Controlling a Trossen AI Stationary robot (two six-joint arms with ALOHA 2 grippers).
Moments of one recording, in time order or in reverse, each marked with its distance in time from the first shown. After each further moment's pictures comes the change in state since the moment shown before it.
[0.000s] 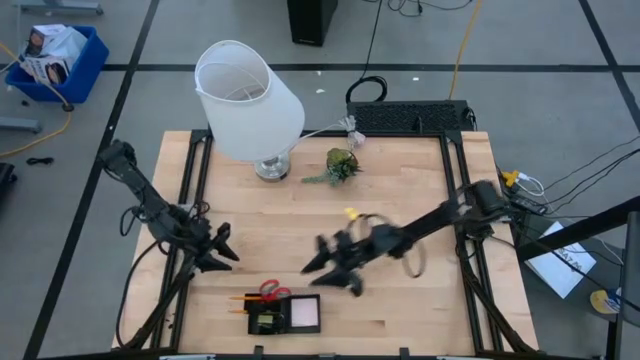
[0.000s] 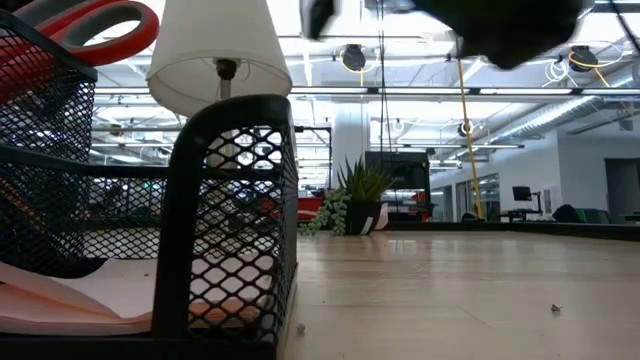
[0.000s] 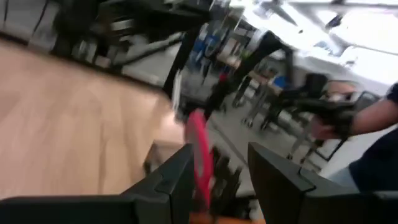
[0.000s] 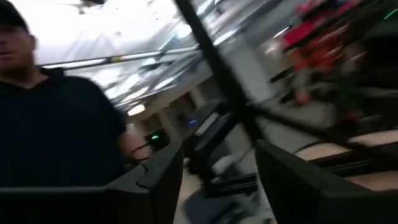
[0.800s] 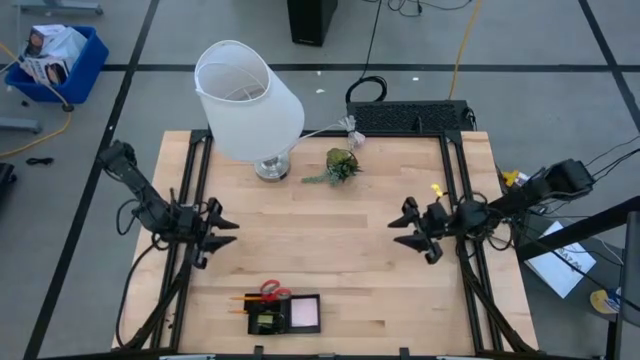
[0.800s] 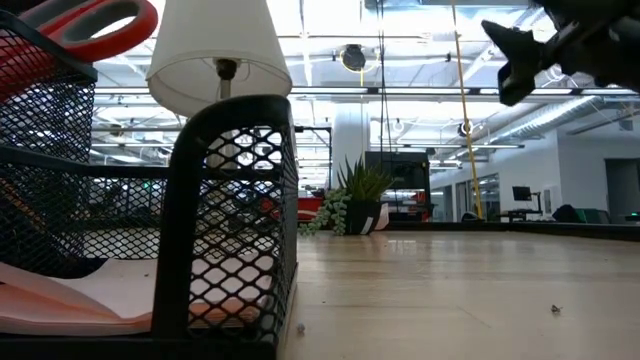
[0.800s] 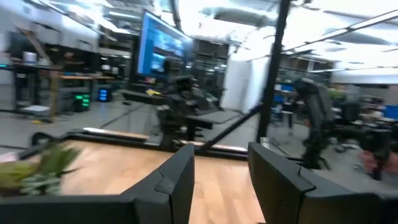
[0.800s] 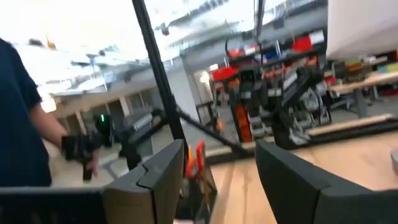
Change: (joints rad) left arm 0.000 -0.010 0.001 0.254 -0.364 0.502; right arm -0.002 -0.937 -0.923 -0.069 0.274 -0.315
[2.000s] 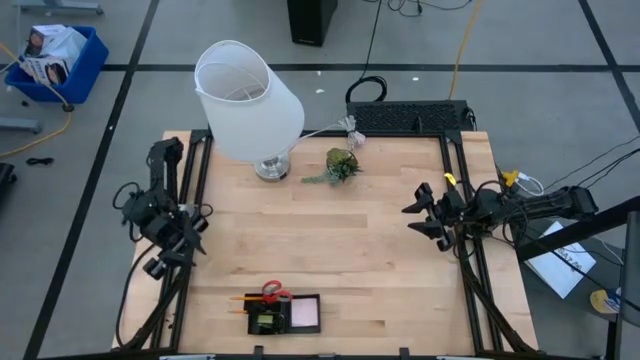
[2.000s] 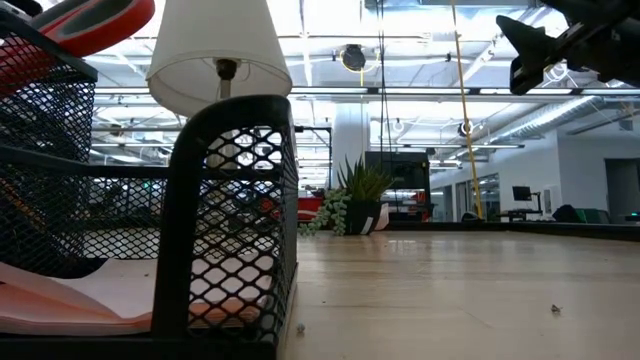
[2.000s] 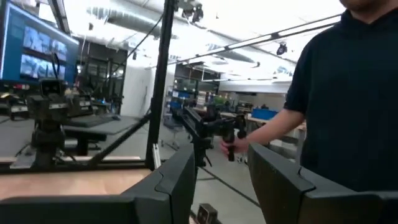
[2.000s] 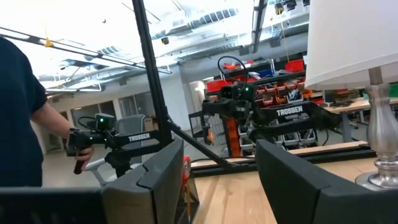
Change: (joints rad) left arm -0.541 -0.306 0.017 -0.164 -0.050 0.132; right arm -0.201 -0.609 -0.001 -0.570 -0.178 -0.038
